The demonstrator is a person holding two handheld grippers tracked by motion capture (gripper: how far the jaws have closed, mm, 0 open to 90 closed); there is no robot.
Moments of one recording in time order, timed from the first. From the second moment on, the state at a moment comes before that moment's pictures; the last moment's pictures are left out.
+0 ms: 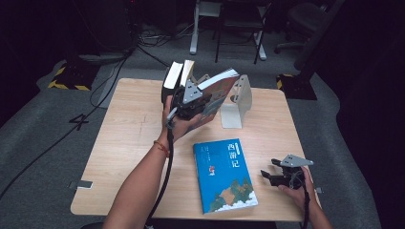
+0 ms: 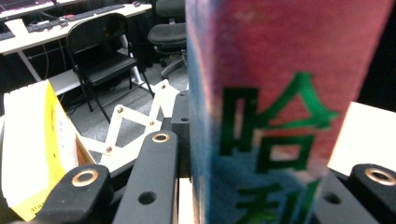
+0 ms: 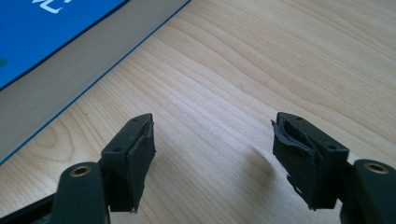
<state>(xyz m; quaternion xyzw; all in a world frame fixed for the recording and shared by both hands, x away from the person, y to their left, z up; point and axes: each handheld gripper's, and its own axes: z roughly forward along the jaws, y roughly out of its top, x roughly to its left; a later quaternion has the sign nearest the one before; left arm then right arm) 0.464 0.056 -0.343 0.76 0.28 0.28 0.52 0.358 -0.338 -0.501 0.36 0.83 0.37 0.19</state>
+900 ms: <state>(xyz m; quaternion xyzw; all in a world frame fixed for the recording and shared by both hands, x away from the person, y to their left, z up) 0.505 0.041 -0.373 0.71 0.38 0.31 0.51 0.355 -0.335 -0.501 0.34 0.85 0.36 0.20</state>
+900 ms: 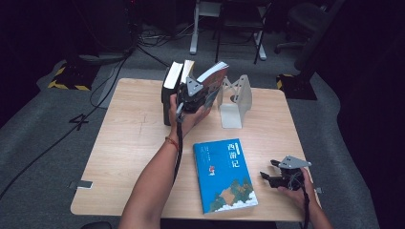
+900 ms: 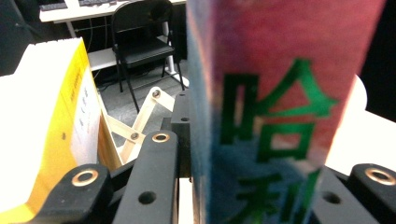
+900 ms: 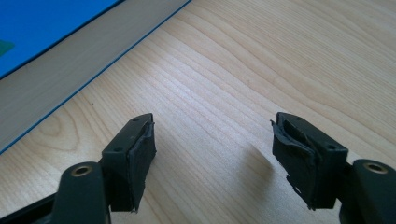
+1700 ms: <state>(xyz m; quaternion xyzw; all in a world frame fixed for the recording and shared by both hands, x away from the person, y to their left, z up) 0.491 0.058 -0.404 0.69 0.40 0.29 0.54 0.354 -0.332 -0.501 0.33 0.85 0.36 0.20</state>
